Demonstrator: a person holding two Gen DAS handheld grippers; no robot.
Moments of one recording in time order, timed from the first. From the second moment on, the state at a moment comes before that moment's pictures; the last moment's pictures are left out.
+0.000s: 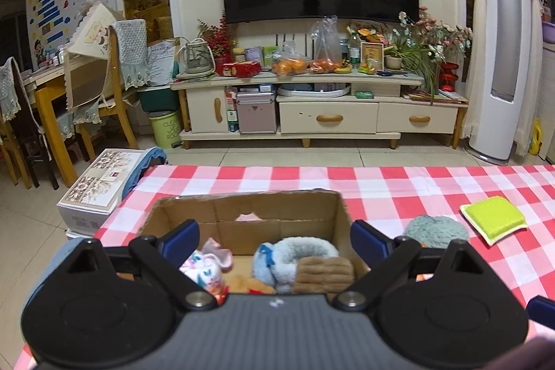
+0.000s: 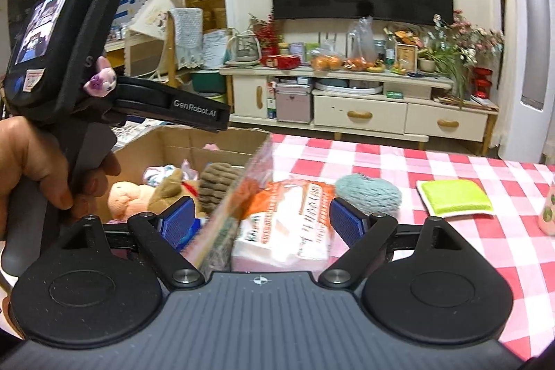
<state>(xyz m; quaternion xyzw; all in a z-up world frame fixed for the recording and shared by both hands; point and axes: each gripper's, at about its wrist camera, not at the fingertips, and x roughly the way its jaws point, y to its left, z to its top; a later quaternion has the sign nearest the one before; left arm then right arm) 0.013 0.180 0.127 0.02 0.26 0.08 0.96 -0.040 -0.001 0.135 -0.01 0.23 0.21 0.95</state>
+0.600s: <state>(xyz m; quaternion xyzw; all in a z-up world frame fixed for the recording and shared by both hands) 0.021 0.128 0.121 0.05 0.27 0.05 0.96 -0.044 -0.013 0.127 0.04 0.25 0.16 0.95</state>
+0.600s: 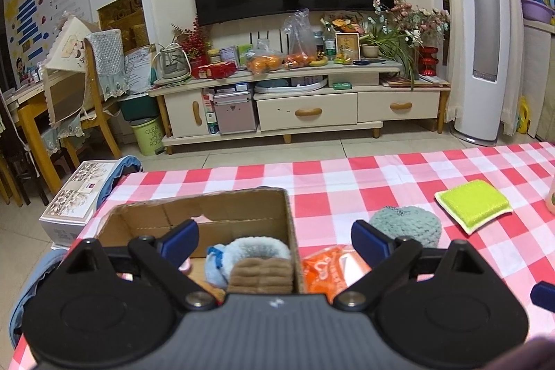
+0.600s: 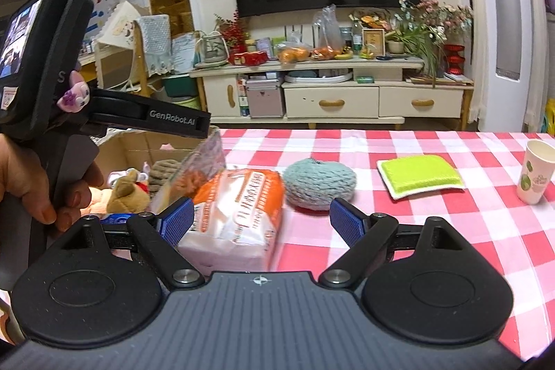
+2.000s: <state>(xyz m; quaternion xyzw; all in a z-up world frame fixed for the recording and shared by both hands) 0.070 0.021 0.077 0.06 0.31 -0.04 0.95 0.075 -0.143 0.067 0.17 0.27 0.03 0.95</state>
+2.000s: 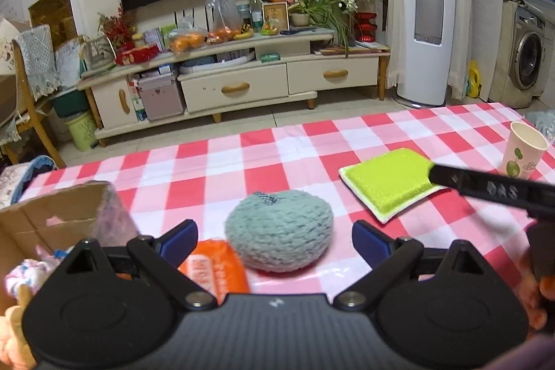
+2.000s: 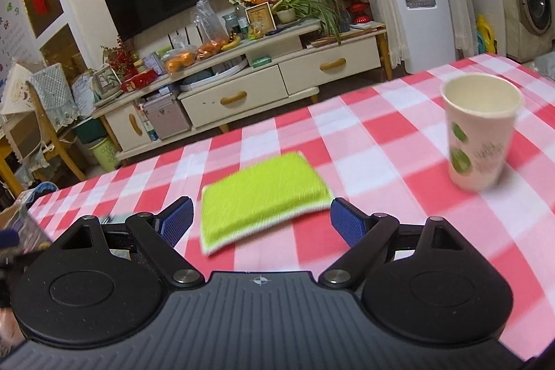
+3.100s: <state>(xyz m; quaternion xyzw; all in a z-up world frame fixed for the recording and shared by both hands) 0.133 0.003 0.029 0.05 0.38 -0.05 0.92 0.145 -0.131 0.041 0.05 0.35 0.09 0.93</state>
